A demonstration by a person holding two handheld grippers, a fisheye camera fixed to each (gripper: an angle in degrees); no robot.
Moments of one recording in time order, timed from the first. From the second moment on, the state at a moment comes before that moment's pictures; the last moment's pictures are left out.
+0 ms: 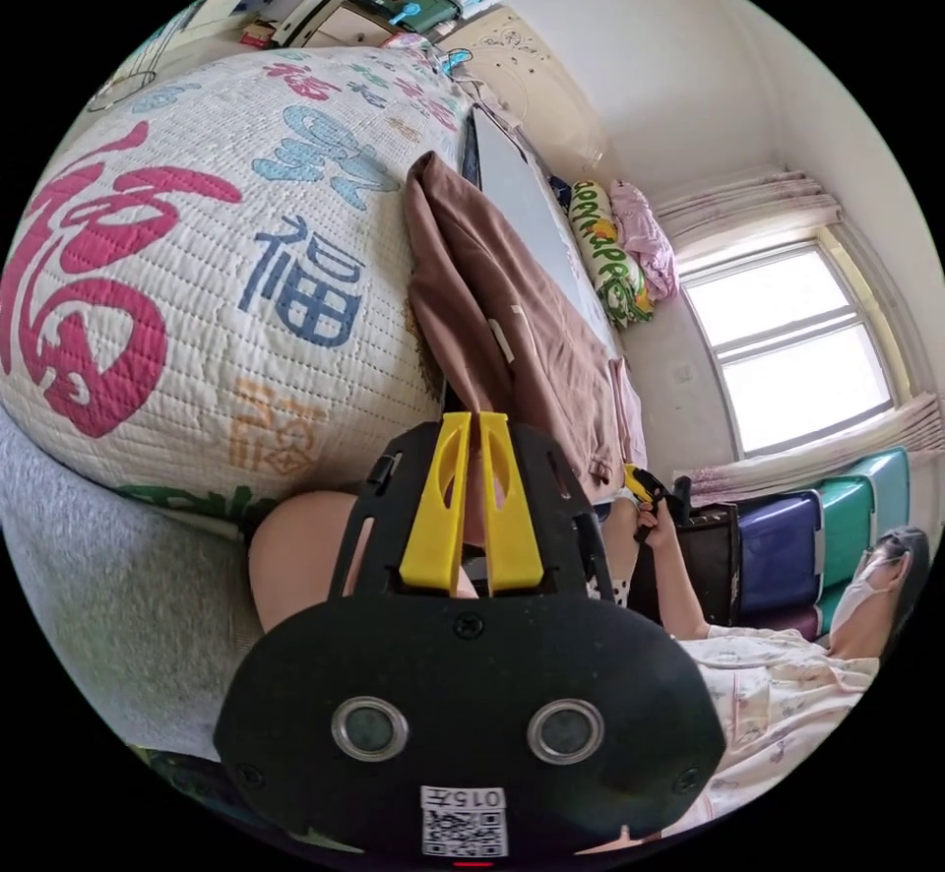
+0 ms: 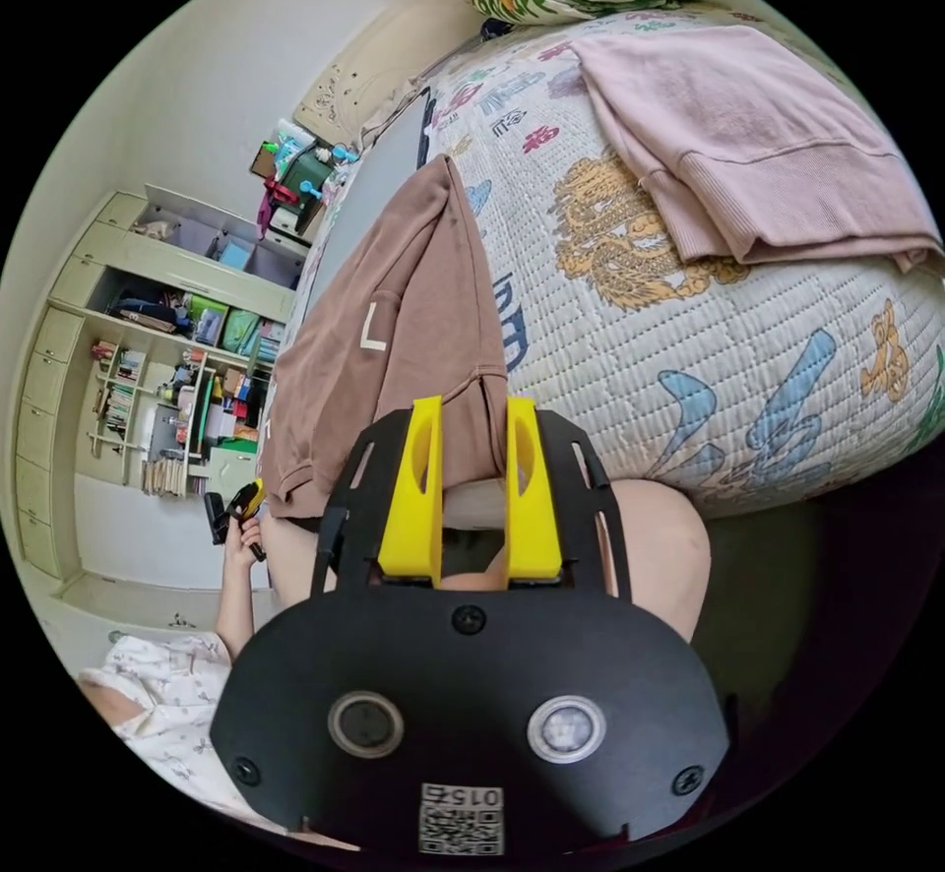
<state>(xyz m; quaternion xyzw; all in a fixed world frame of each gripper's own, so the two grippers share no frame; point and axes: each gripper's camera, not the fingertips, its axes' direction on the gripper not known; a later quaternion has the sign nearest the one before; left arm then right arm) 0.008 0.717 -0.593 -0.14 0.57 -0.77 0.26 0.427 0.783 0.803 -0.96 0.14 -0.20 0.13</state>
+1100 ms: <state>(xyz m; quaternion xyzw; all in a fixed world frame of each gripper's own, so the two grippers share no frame) -0.111 0.754 -0.664 -0.07 0.47 -0.84 0.27 0.470 0.802 0.927 -0.95 0.14 -0.22 0.17</state>
